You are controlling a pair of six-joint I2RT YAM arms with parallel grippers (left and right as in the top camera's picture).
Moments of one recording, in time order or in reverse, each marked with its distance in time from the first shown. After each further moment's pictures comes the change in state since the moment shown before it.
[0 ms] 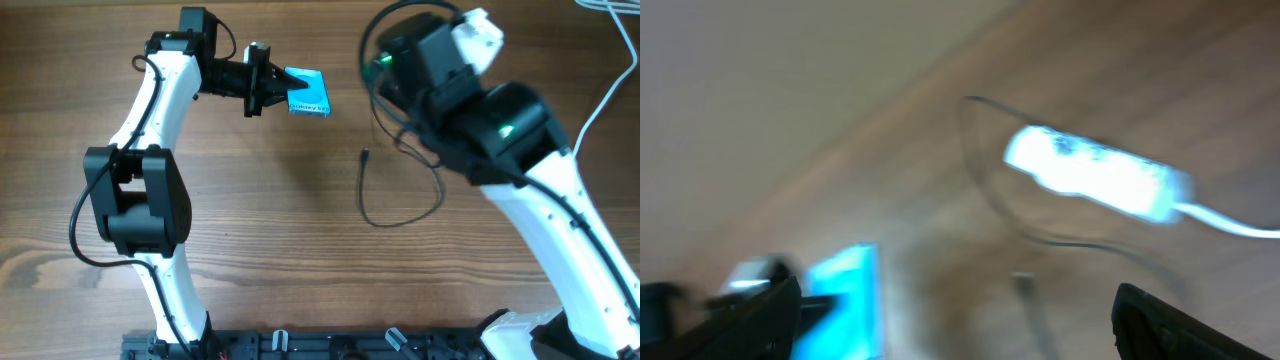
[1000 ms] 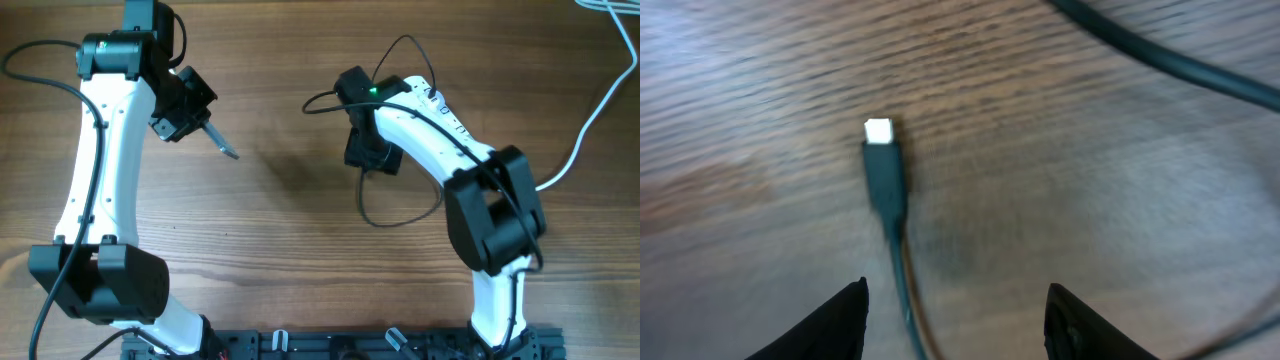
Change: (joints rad) left arm 0.045 -0.358 -0.005 -0.301 -1.207 -0.042; right arm -0.101 0.557 -0.337 0.167 -0.436 -0.291
